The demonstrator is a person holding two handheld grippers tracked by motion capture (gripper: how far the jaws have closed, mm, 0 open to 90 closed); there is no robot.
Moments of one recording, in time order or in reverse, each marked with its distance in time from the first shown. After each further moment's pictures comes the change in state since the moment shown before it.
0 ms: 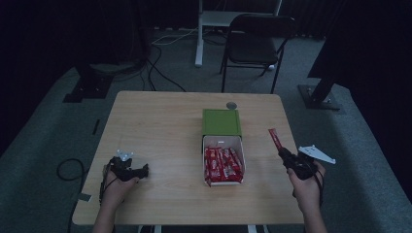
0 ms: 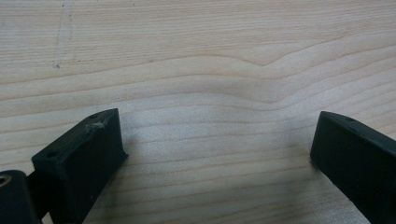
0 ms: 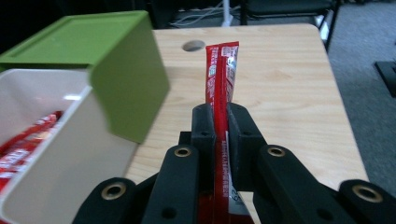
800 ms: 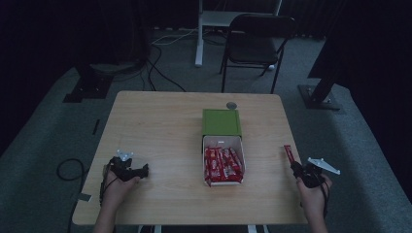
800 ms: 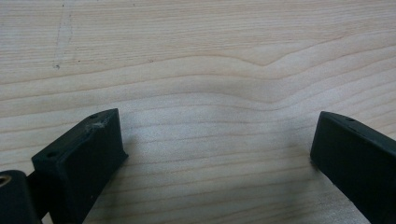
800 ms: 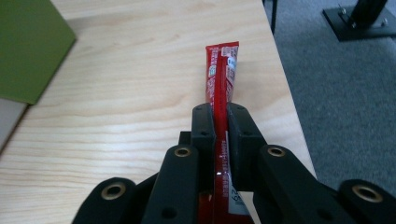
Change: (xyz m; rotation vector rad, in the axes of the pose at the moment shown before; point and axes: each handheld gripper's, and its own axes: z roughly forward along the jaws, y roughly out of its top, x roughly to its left) left arm 0.000 0.000 0.000 0.000 0.000 0.000; right arm -0.057 -0.058 0.017 0.109 -0.164 0.118
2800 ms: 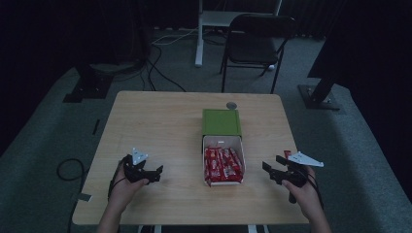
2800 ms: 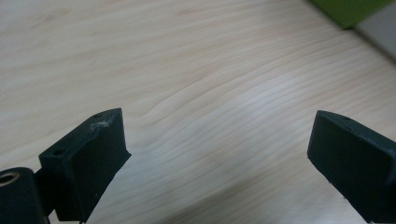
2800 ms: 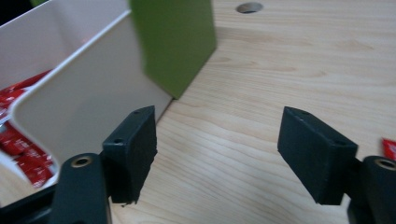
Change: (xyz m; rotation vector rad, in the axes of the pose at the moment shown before) left arm -0.052 0.020 -0.033 -0.105 -0.215 0.213; right arm 0.059 0.018 -0.006 -0.029 0.392 -0.263
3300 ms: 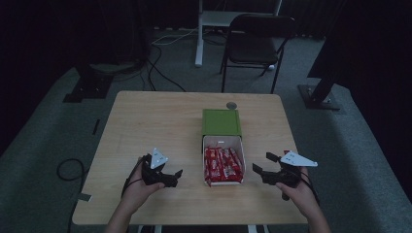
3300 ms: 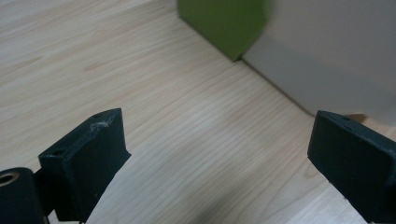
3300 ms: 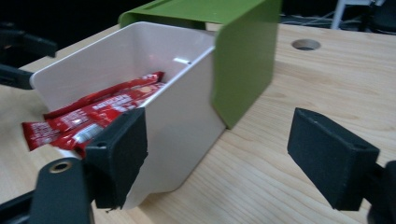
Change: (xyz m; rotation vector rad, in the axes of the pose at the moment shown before) left arm -0.054 0.028 -0.005 -0.043 -0.145 0.132; right arm 0.025 0.011 0.003 -0.077 0.157 -0.114
